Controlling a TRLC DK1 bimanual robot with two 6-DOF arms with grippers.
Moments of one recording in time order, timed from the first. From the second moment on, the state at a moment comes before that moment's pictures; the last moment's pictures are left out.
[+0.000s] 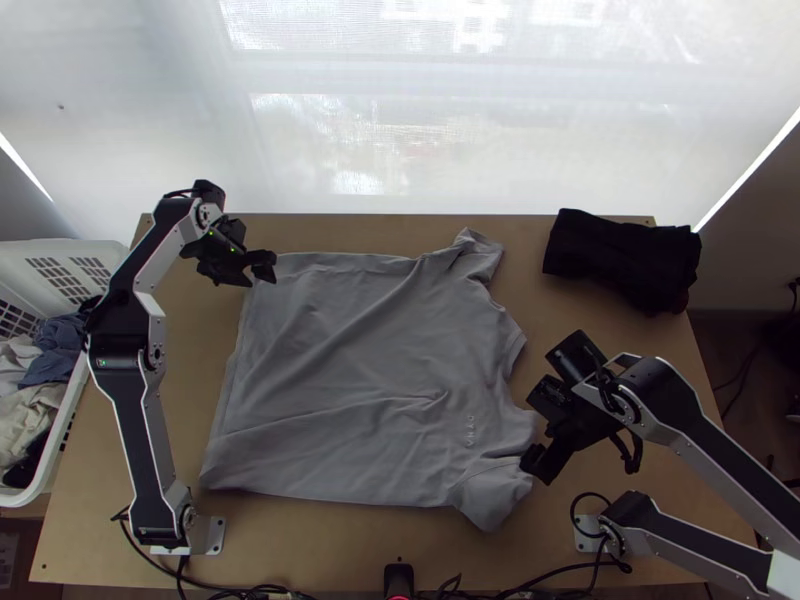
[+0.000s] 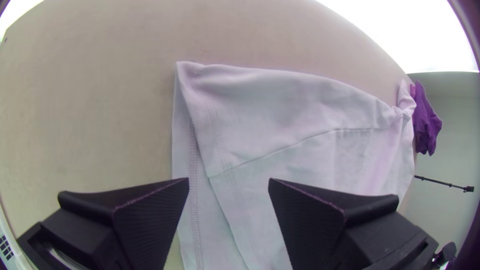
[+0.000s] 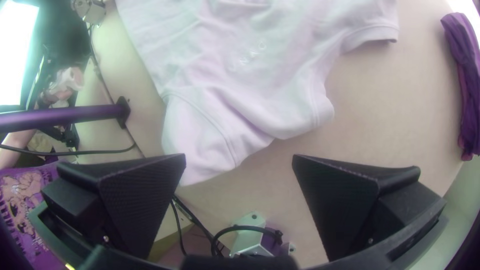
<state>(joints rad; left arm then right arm) 0.03 2.26 2.00 -1.09 0.29 0.01 0.60 1.10 0.96 -1.32 -0.28 -0.19</state>
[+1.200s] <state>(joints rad) -0.07 2.34 2.10 -1.09 0.27 -0.04 0.58 1.08 0.91 -1.29 -0.28 -0.16</state>
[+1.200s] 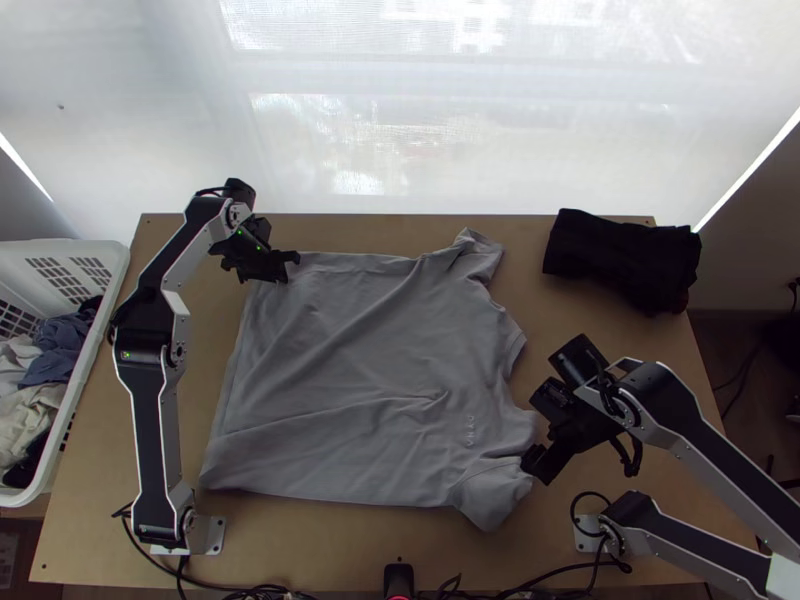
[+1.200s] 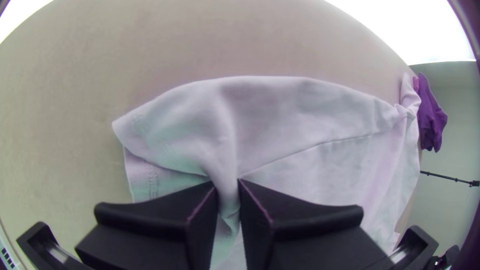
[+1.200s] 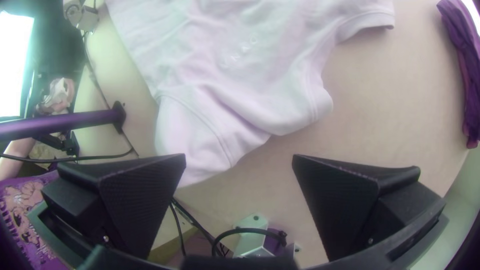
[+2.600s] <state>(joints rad) -0.01 2.34 2.26 -1.11 0.17 -0.02 0.43 1.50 1.26 -0.91 -0.22 -0.22</state>
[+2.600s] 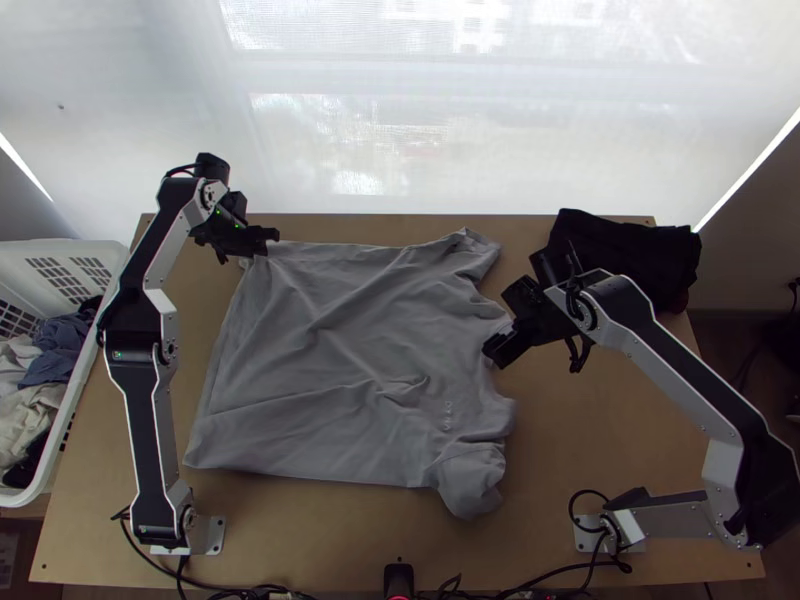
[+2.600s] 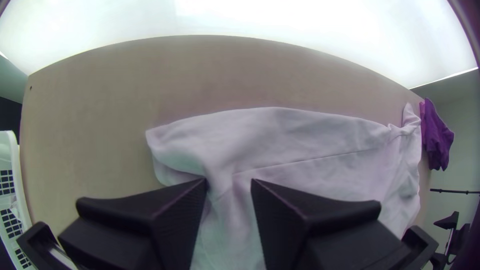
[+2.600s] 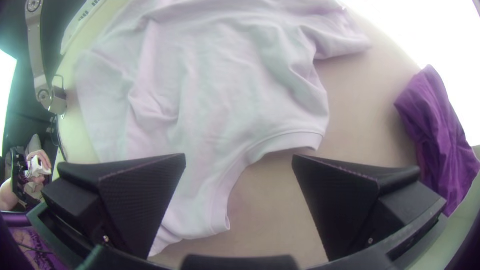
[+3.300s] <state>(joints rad) -0.06 2.35 2.27 -1.16 0.08 0.00 0.48 1.44 1.14 -0.86 -0.22 -0.16</state>
